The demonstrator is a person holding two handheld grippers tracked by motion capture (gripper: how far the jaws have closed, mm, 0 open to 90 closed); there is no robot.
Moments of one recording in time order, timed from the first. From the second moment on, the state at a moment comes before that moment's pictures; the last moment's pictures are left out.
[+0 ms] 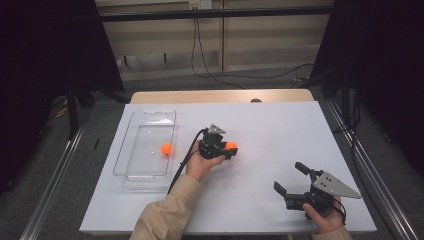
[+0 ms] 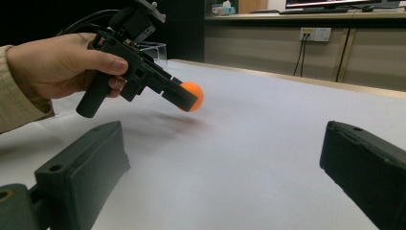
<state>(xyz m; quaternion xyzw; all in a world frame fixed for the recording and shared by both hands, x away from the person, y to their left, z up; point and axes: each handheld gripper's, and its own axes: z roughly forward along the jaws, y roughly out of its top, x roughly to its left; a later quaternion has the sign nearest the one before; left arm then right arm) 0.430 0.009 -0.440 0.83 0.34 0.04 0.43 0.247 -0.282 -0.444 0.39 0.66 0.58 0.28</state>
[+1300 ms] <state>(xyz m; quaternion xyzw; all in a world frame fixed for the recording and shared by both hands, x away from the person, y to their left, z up) 0.419 0.029 -0.426 0.83 0.35 0.03 0.43 0.247 -0.281 -0.444 0.39 0.67 0.58 0.28</state>
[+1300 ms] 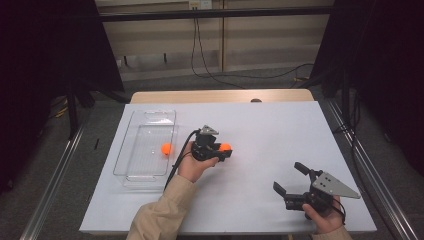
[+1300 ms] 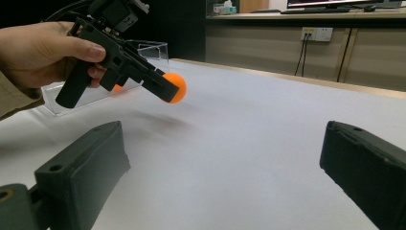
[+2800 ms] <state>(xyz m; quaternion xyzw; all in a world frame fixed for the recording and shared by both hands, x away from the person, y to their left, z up) 0.419 0.056 -0.407 0.82 0.37 0.04 0.44 0.247 -0.280 -0.443 0.38 0.66 0.58 0.28</state>
